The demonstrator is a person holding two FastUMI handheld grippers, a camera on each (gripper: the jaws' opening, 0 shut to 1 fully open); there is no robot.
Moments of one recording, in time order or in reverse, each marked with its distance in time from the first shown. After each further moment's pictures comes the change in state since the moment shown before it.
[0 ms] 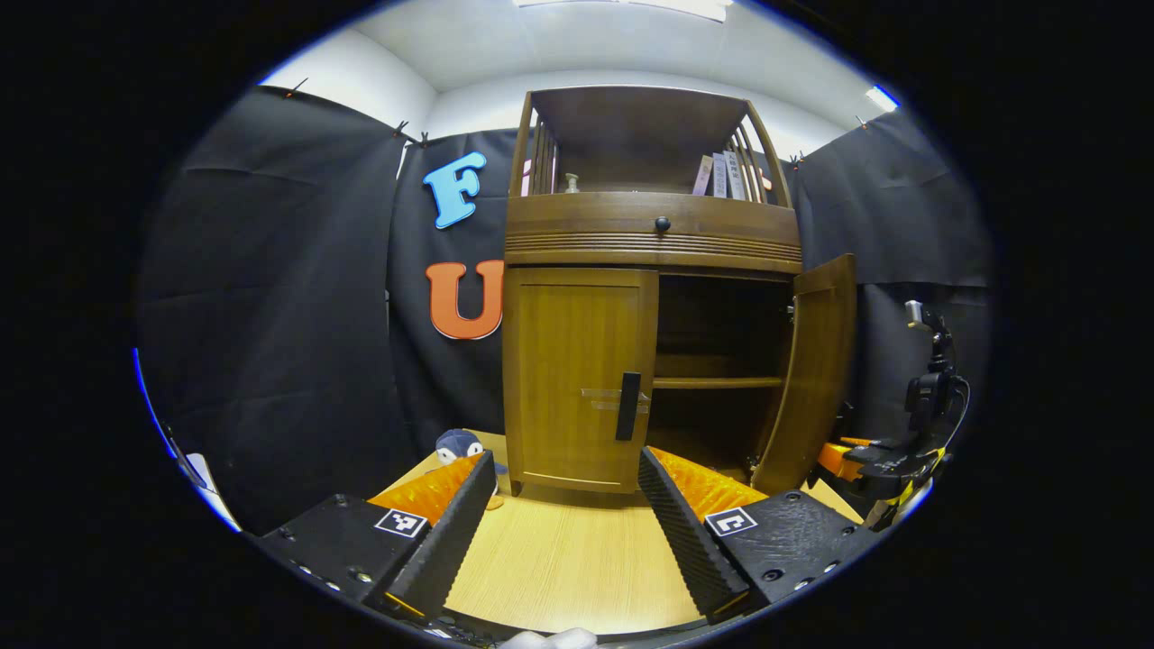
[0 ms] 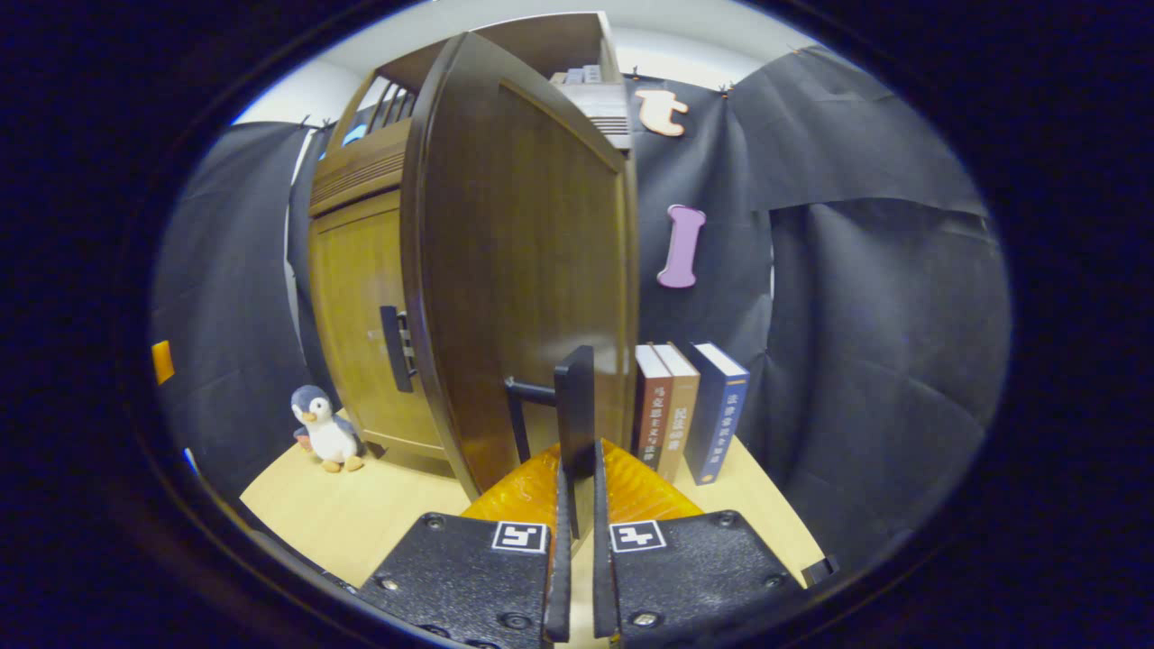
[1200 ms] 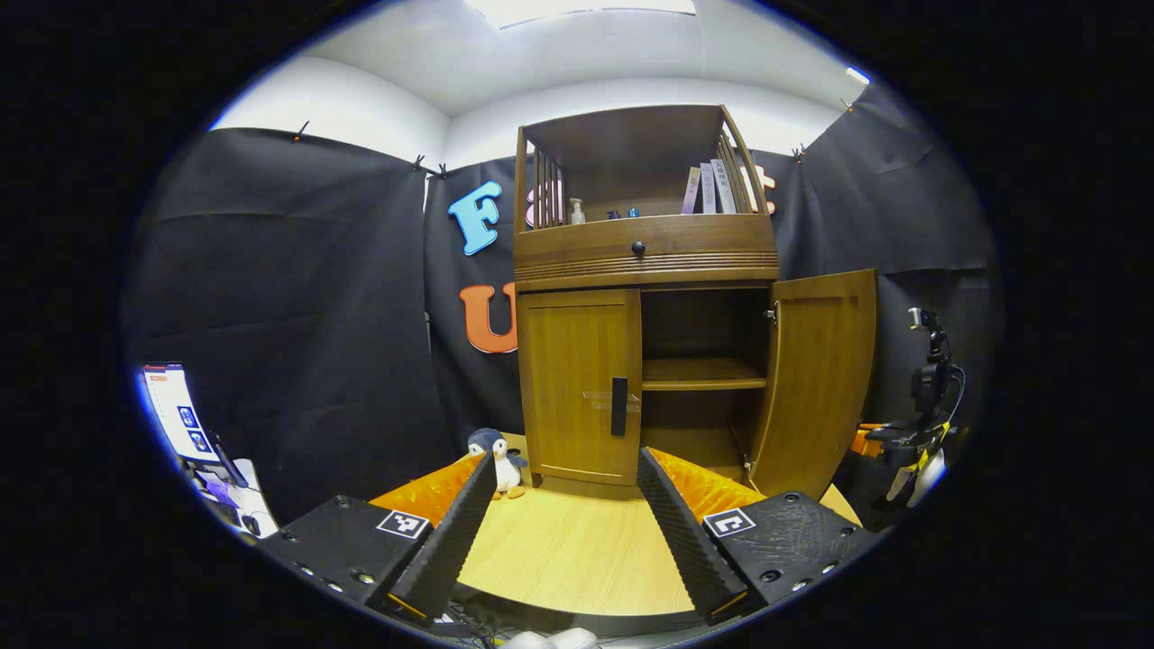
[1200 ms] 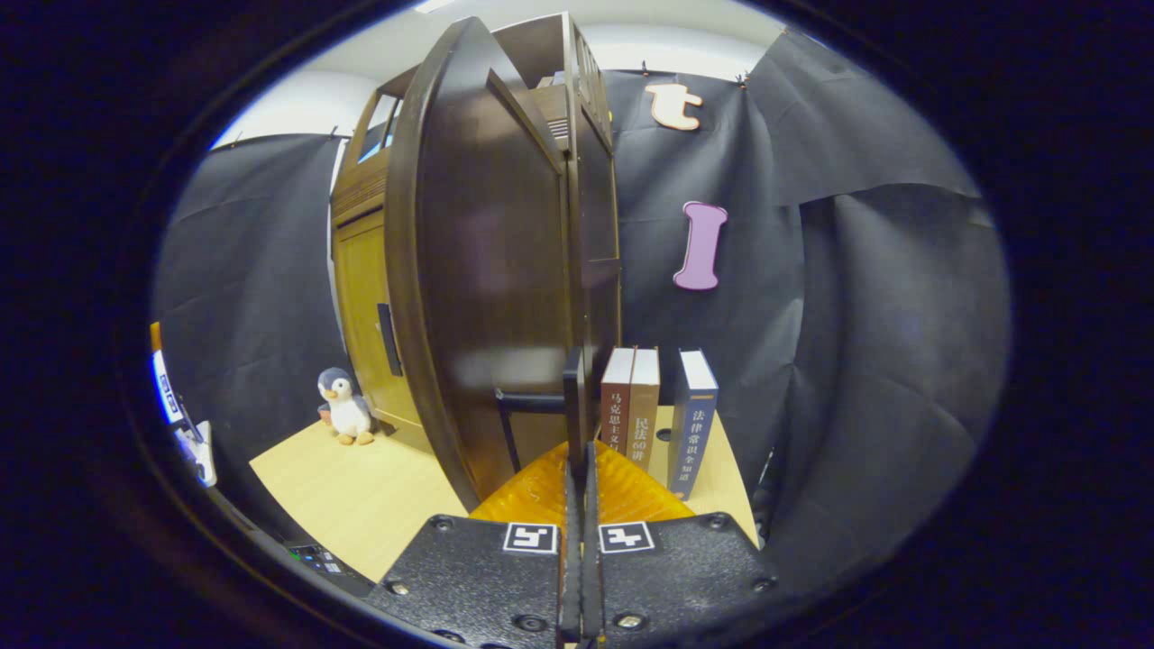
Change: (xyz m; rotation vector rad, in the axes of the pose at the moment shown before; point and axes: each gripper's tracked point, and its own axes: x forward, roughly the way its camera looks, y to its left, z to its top) left arm -0.094 -0.054 0.022 0.052 -0.019 0.164; right arm 0.009 -0.101 0.012 -0.063 0.025 0.238
